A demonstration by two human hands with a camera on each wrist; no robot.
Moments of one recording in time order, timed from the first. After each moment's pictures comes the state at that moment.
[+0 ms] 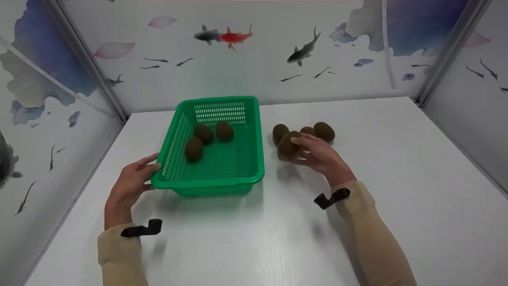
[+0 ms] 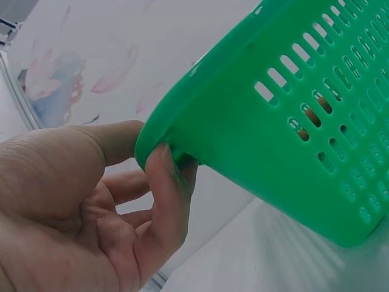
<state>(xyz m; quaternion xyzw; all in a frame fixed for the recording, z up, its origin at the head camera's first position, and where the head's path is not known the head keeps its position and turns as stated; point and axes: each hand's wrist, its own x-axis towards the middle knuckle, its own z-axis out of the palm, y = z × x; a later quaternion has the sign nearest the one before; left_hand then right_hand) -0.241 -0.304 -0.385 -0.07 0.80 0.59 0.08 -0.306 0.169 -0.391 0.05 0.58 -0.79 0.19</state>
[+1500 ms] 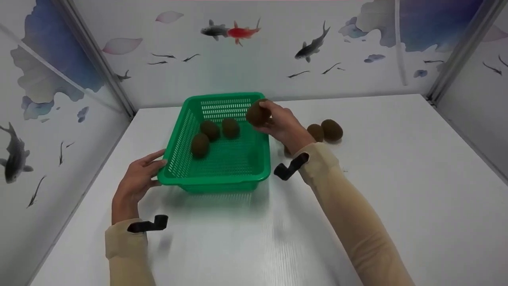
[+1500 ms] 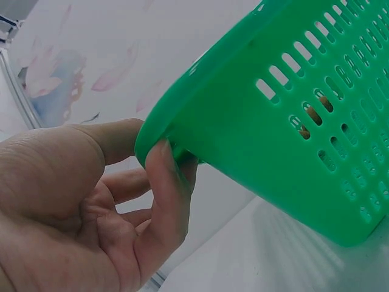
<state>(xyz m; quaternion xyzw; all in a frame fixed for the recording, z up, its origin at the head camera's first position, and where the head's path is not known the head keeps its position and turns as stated) -0.240 -0.304 -0.386 -0.07 0.79 0.60 0.09 -0.339 0.063 -0.319 0.09 0.51 -0.84 0.18</state>
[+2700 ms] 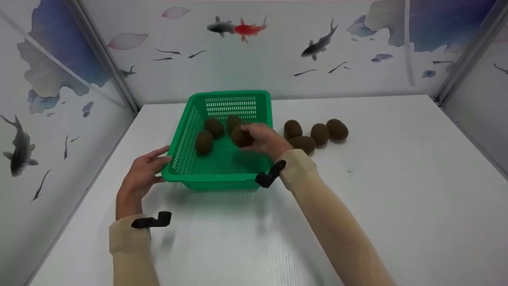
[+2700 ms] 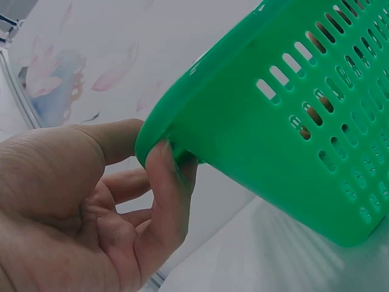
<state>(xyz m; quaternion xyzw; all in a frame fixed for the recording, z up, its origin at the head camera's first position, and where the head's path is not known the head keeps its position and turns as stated) -0.242 -0.304 -0.387 -0.08 0.79 0.61 0.09 -0.337 0.009 -0.354 0.10 0.59 -0.76 0.27</state>
